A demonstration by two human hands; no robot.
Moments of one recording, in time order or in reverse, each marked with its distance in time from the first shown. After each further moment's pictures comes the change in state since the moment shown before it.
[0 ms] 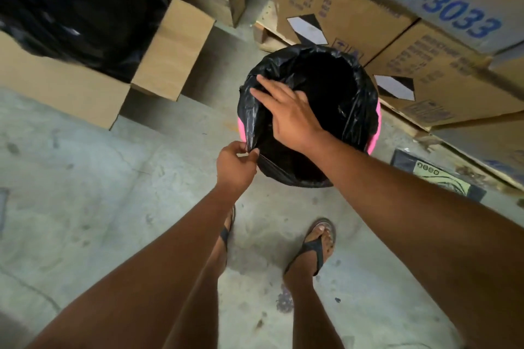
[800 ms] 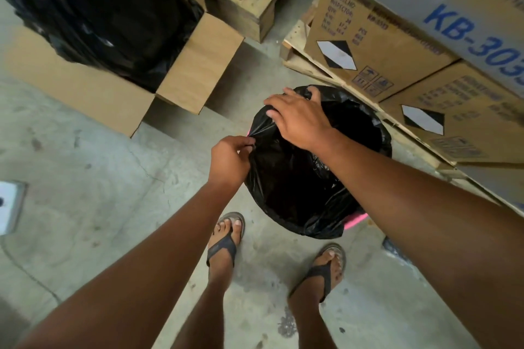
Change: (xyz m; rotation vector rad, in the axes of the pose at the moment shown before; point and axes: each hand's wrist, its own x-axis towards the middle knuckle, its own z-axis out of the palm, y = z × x) left_hand 0.047 0.036 -0.048 0.286 0.126 0.302; right_hand 0.073 0.002 0.002 -0.068 -0.091 -0.018
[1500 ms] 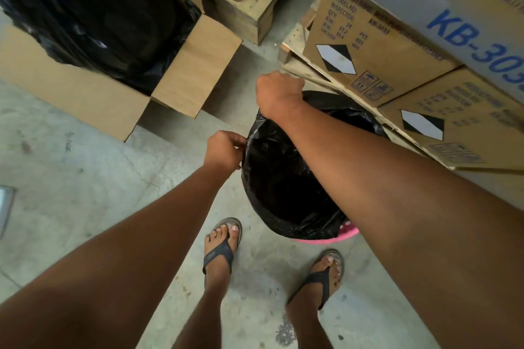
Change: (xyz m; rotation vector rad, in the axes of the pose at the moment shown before) left_hand 0.047 -0.010 0.001 -0.040 -0.225 -0.231; right_hand 0.077 -0.037 -0.015 -0.189 -0.154 0.305
